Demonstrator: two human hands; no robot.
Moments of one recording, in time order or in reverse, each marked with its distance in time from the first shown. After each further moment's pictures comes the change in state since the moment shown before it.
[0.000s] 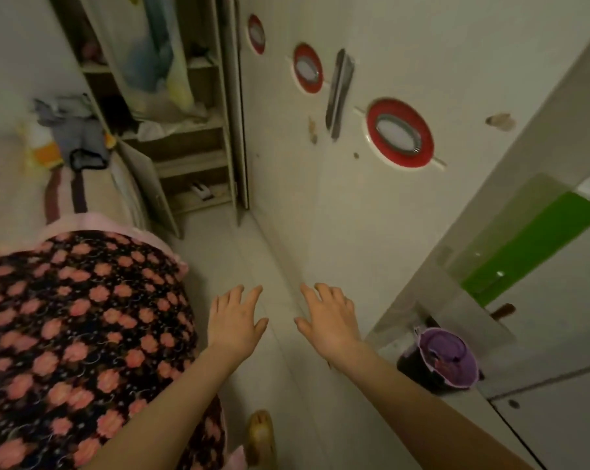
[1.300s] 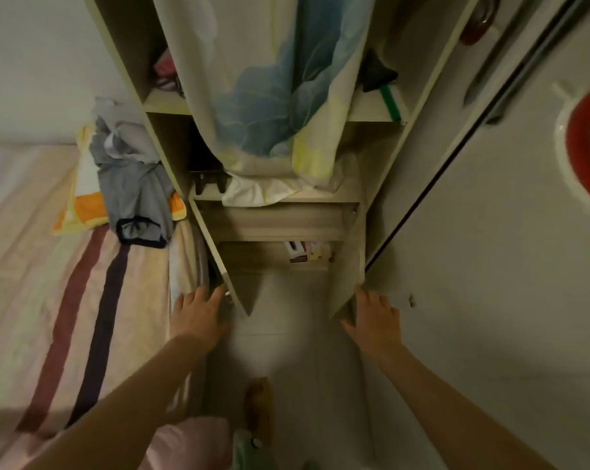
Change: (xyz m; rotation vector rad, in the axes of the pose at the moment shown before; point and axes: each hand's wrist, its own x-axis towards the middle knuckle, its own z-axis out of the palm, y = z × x) left_hand 0.755 -0.466 -0.097 -0.024 -0.115 -0.469; right_hand 0.935 -0.192 0.018 -0.139 -0.227 -0.123
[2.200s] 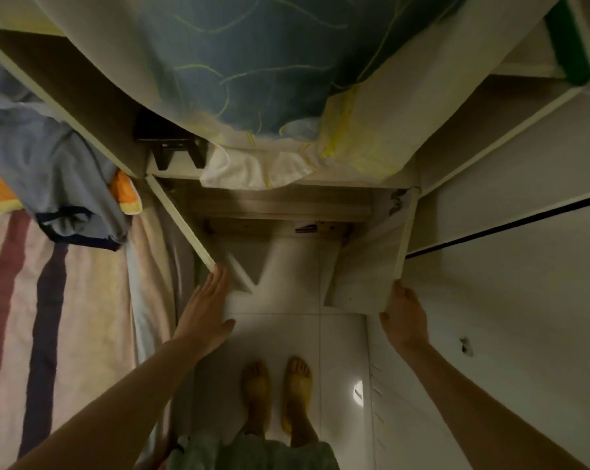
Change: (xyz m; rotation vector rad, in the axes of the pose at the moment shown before) left_hand 0.205 -0.013 0.070 -0.288 -0.262 0.008; right_hand 0.222 0.013 0.062 0.166 -0.163 0.250
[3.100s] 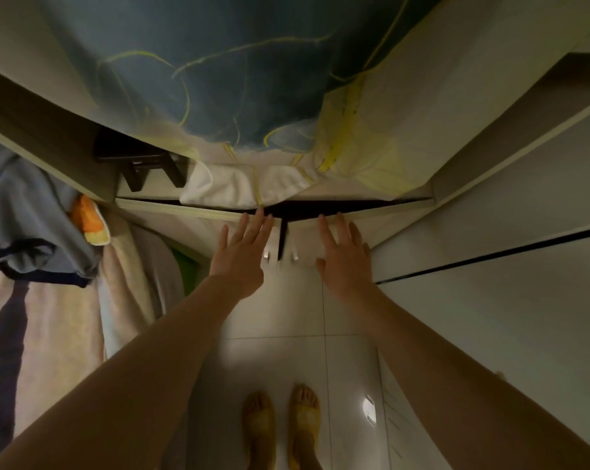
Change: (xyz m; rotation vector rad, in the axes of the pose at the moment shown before) left_hand 0.143 0.057 -0.023 0.427 0.085 0.131; right_hand 0.097 -0.122 0.005 -0.113 0.074 -0.334
